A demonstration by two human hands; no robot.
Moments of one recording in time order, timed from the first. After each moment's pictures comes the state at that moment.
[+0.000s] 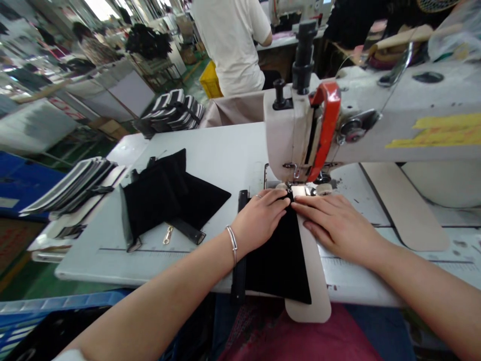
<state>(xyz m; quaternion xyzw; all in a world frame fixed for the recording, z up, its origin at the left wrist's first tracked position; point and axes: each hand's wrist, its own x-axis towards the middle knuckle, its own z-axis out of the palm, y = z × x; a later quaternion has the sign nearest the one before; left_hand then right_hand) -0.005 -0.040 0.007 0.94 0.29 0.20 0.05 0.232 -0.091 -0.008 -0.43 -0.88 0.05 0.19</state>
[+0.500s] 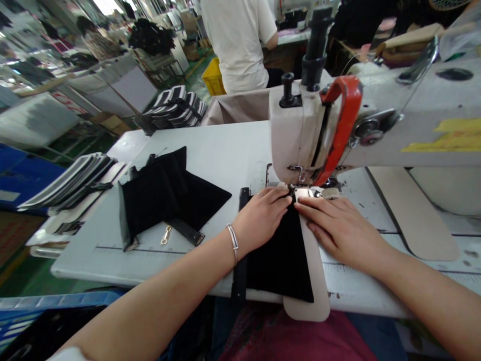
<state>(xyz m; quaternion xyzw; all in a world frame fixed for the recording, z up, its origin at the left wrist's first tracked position) -0.004 -0.035 0.008 0.94 0.29 0.20 0.04 0.232 -0.091 -0.010 -0.45 -0.87 0.06 0.18</state>
